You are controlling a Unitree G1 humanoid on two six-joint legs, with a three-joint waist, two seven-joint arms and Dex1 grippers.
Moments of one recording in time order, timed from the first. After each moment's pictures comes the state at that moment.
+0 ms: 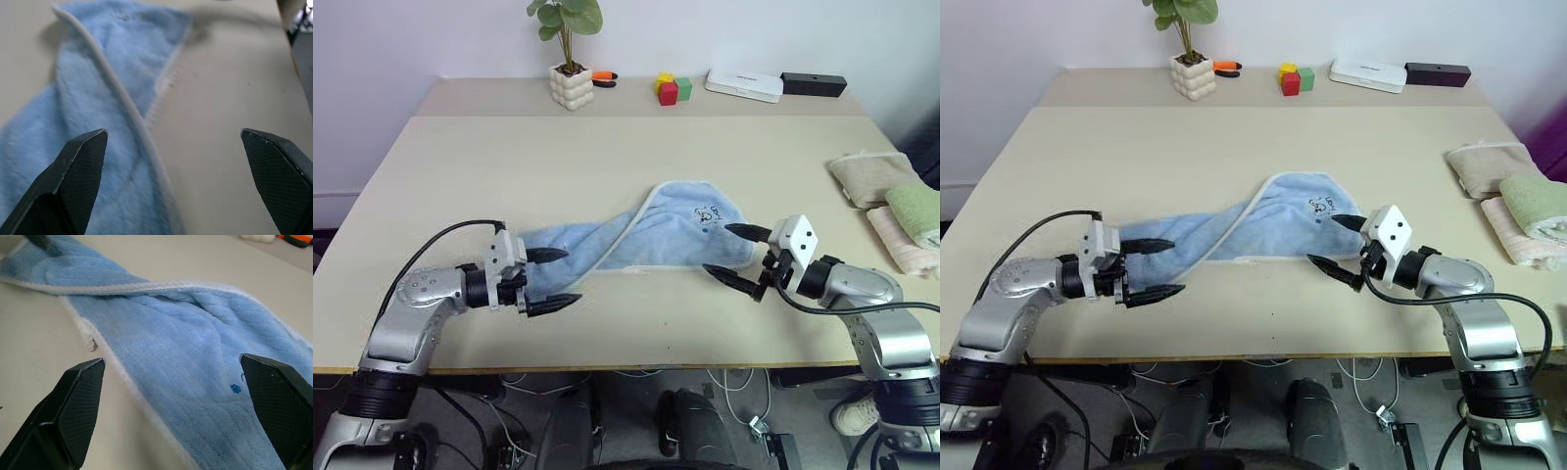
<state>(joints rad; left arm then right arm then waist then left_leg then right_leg) -0.19 0.75 0.00 -0.08 -0.42 0.22 -1.20 -0.19 -0.66 -0.10 -0.16 0.36 0.26 0.91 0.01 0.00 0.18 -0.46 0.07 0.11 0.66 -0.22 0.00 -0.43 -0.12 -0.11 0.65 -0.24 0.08</state>
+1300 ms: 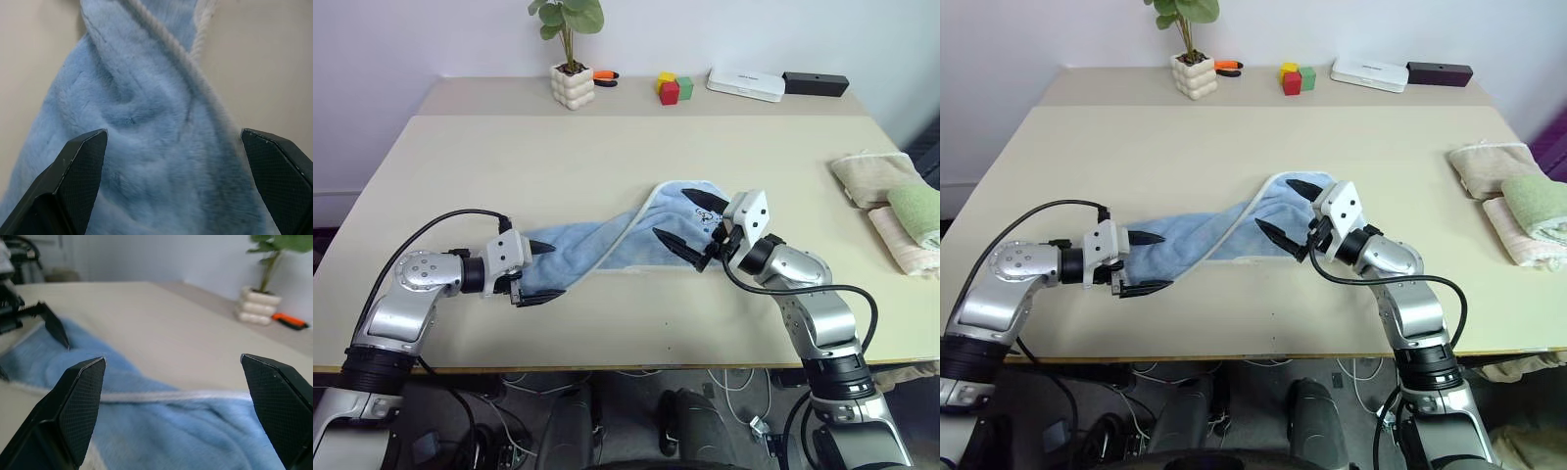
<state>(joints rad) -0.32 0.78 -0.07 0.09 -0.21 0.05 -1.20 -0.33 -0.41 0.03 -0.15 0.32 0.16 0.73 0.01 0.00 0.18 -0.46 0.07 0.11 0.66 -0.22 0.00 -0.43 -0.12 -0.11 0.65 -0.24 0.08</state>
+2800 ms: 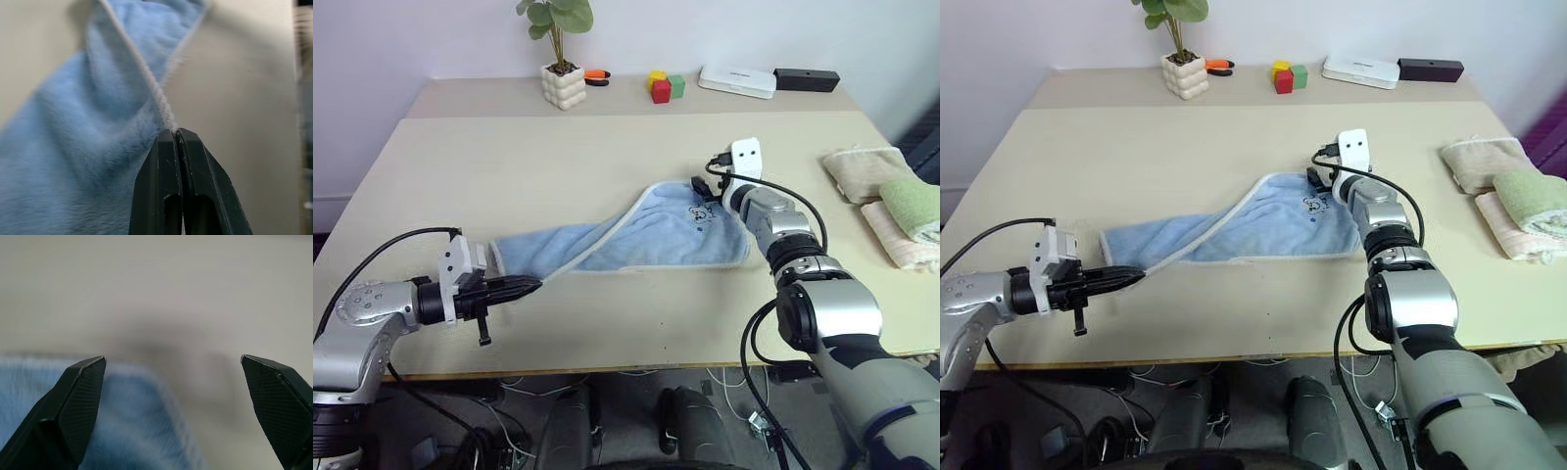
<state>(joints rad) -0.03 0.80 0.22 -0.22 -0.48 0.32 -1.12 -1.11 -0.33 -0.11 1.26 0.08 0.09 0.32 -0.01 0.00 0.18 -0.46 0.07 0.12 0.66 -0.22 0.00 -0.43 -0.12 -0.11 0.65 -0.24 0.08</state>
